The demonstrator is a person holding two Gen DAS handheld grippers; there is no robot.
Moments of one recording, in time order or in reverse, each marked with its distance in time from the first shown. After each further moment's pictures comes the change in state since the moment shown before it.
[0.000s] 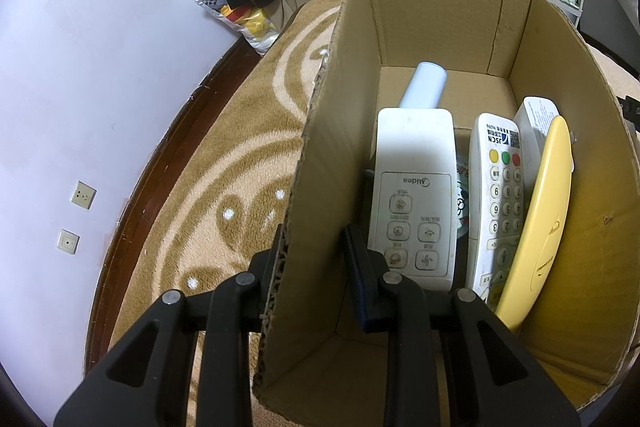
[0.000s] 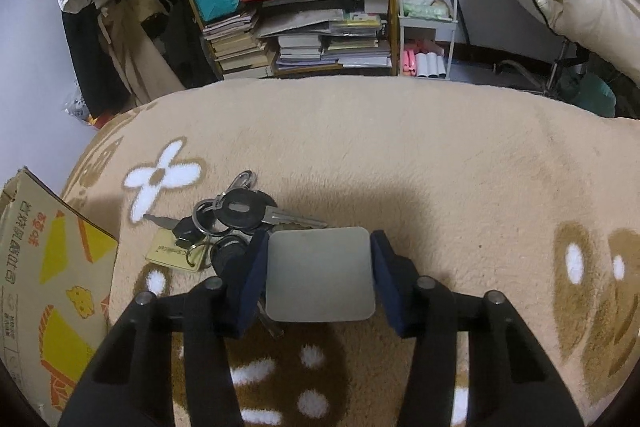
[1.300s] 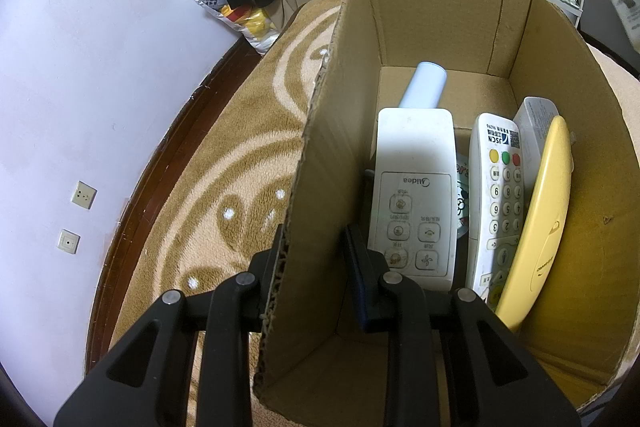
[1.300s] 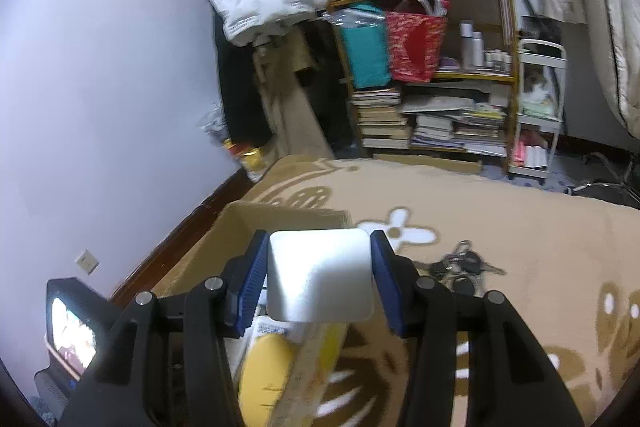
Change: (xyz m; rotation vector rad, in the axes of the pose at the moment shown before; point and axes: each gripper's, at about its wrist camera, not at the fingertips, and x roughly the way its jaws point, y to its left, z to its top) left arm 0.000 -0.001 0.000 0.000 0.001 0.000; right arm -0.140 0.150 -0.019 -0.216 -0.221 0.354
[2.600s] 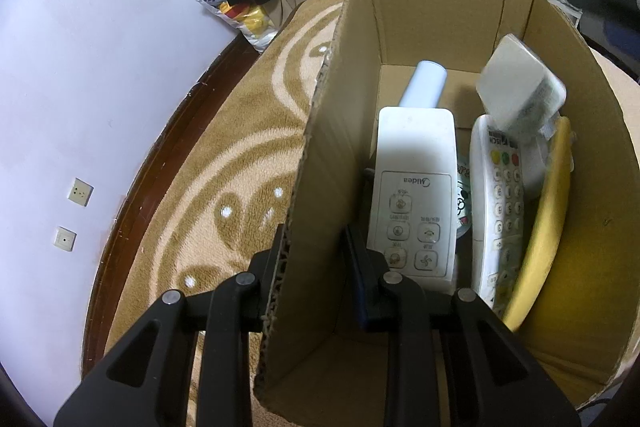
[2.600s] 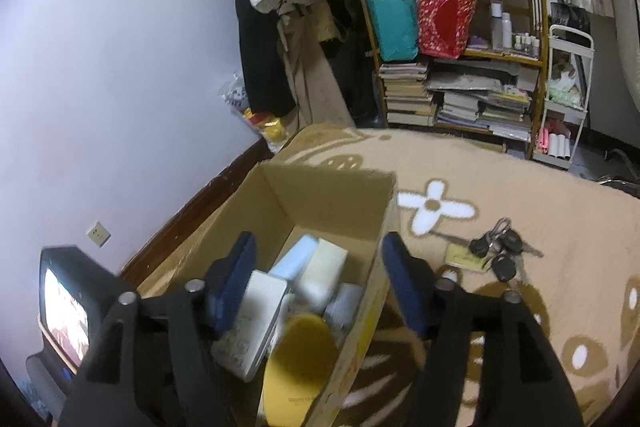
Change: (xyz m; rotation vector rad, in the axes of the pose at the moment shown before) left arm 0.004 0.001 0.001 -0.005 0.010 -0.014; right arm 0.022 0.013 -0.013 -0.027 0.082 0.056
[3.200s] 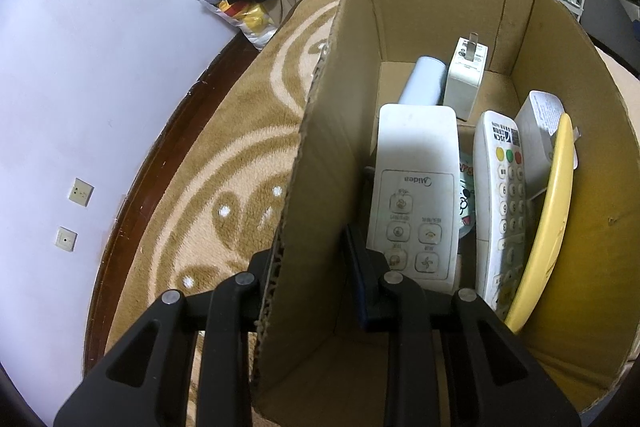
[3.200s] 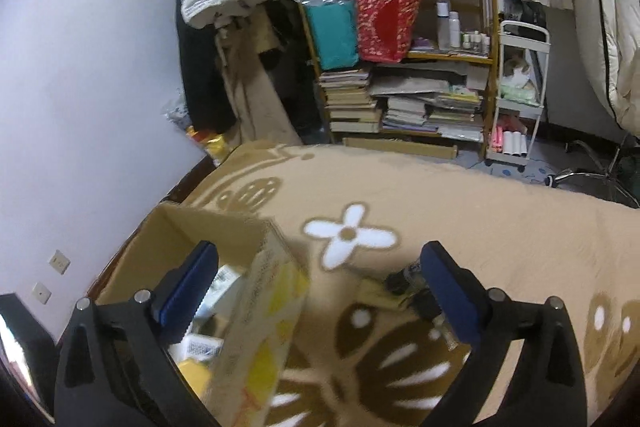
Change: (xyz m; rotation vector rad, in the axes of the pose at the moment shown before) left arm 0.004 -0.002 0.002 0.005 0.008 0.009; right arm 0.020 -0.069 0.027 0.065 -0.022 -0.172
